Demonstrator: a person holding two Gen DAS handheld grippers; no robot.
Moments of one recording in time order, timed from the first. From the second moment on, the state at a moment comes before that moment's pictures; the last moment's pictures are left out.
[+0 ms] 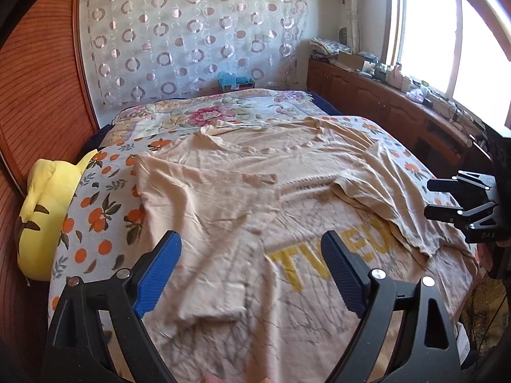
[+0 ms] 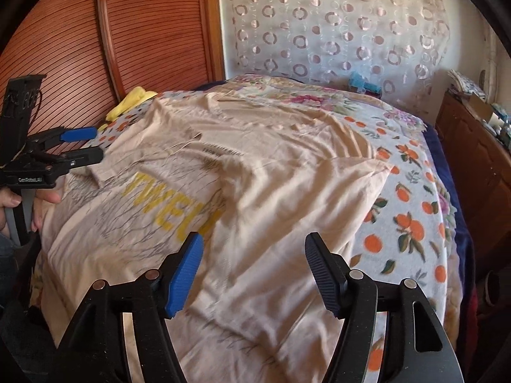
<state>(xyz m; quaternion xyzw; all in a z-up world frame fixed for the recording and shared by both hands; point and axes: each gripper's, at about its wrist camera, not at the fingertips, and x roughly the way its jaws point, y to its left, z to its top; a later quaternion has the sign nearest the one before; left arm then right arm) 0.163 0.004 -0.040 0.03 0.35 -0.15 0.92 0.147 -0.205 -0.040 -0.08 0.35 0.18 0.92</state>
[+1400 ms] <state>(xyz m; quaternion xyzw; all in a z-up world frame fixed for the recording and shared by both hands) 0.342 0.081 -0.087 0.04 0.44 -0.13 0.89 0.332 -0.259 -0.055 -0.07 0.41 0.14 0.90</state>
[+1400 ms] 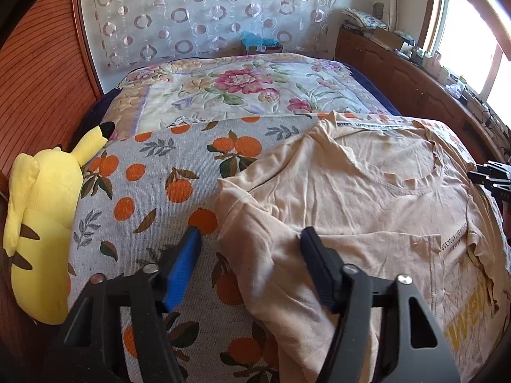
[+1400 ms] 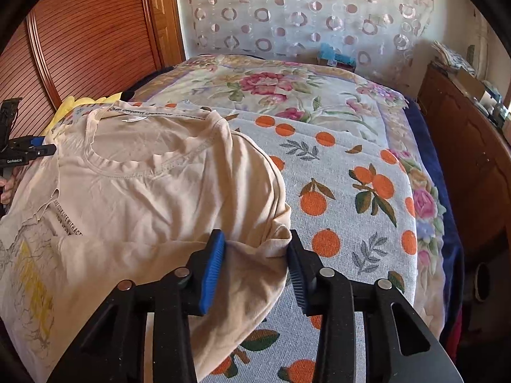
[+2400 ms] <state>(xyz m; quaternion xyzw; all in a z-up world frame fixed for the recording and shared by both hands) 0.296 0.060 -0.005 0.04 0.36 -0.17 0.92 0.277 -0.258 -0.008 -0.08 0.33 0.16 0.93</state>
